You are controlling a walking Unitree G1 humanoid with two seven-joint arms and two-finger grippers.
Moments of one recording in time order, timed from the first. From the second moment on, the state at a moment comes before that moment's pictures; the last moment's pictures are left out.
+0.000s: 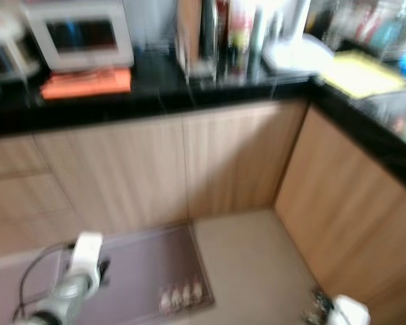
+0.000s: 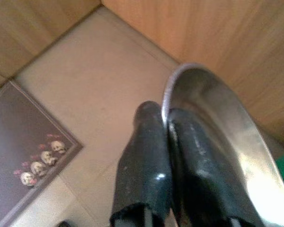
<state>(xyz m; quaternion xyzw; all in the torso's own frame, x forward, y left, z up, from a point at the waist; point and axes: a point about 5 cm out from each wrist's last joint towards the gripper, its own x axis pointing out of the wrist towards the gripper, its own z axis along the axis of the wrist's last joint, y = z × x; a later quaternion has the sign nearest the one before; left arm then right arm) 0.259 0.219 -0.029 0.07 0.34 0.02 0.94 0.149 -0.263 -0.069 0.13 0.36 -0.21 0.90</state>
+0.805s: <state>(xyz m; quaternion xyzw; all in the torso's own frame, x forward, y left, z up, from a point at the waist) 0.233 0.213 -0.052 0.08 0.41 0.01 0.91 0.124 -0.244 -0.092 0.16 0.42 -0.17 0.88</state>
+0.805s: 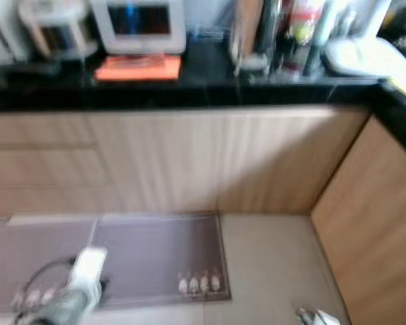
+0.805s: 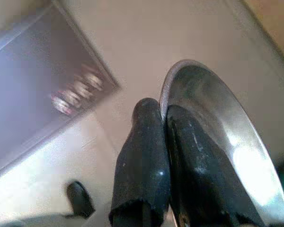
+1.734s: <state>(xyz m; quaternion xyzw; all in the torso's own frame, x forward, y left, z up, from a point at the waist) 0.233 0.207 -0.053 0.06 0.40 0.04 0.91 0.109 -0.248 -0.094 0.13 0.43 -0.13 0.88</state>
